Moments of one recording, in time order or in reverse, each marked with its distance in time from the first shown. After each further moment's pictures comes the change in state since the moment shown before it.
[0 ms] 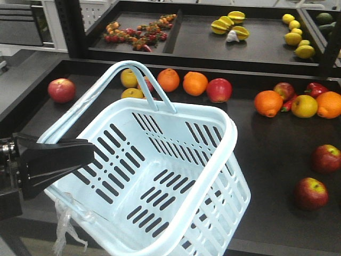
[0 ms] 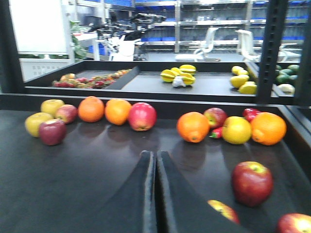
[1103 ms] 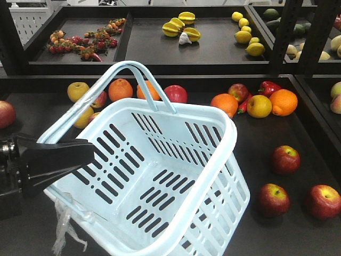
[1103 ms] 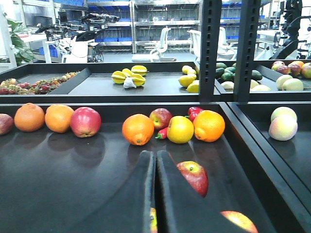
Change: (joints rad) left arm 0.000 0.000 0.000 0.000 0.000 0.000; right arm 0.000 0.000 0.000 0.000 0.000 0.000
